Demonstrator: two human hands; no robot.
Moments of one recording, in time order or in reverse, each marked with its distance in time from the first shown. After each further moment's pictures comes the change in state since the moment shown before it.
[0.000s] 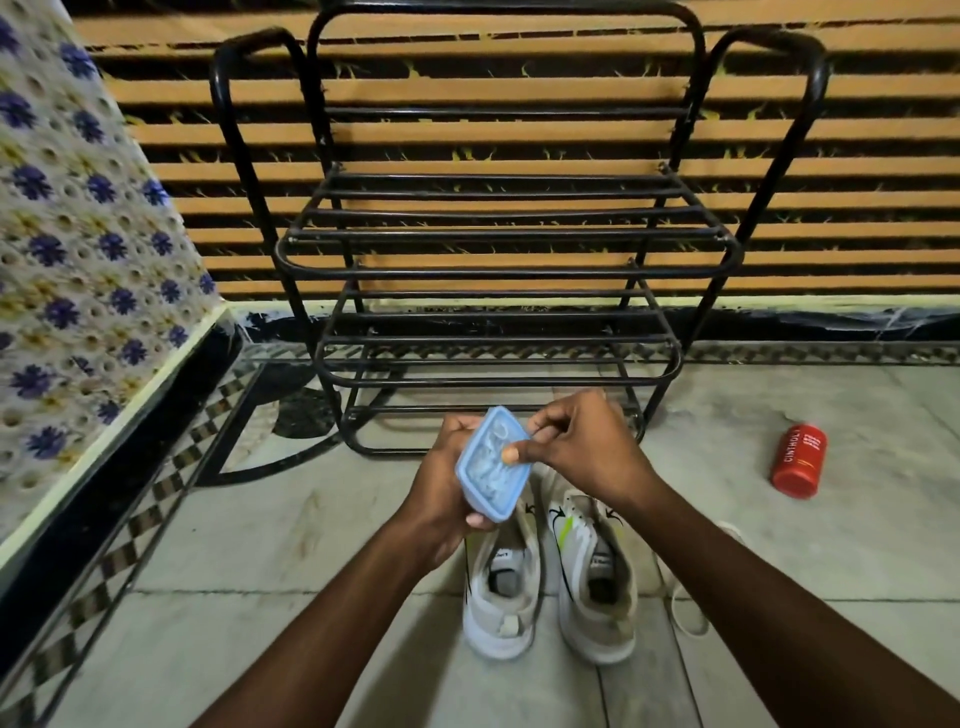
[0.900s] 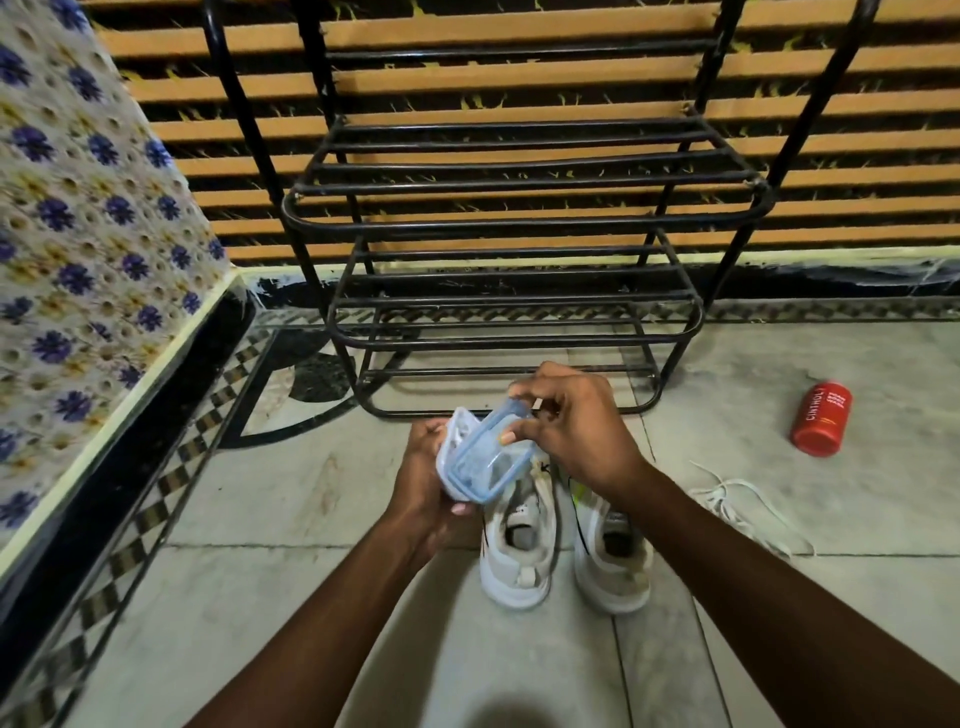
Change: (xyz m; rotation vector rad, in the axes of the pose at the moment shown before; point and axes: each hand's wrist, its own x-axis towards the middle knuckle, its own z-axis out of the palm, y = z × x) left_hand -0.001 -0.040 -0.044 -0.120 0.095 -0.065; right_hand -0.016 -0.003 0.030 -0.020 0.037 -0.299
